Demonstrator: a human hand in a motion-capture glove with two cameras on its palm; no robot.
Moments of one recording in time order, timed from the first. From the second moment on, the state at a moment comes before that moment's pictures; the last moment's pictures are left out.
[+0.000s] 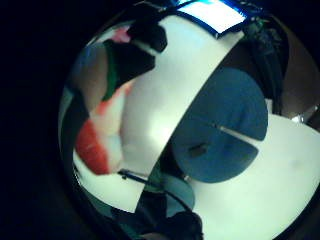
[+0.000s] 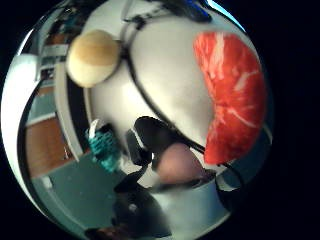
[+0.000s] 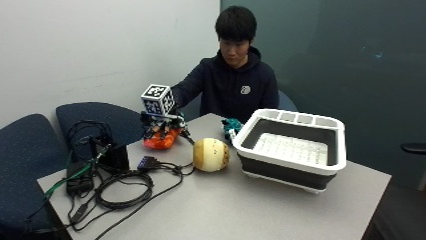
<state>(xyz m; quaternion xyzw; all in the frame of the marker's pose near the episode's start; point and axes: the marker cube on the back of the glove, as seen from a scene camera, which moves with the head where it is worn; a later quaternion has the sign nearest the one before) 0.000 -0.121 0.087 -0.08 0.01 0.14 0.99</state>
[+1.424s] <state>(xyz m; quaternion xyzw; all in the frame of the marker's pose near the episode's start) -0.267 -0.180 -0.047 0.06 -0.18 -0.13 0.97</state>
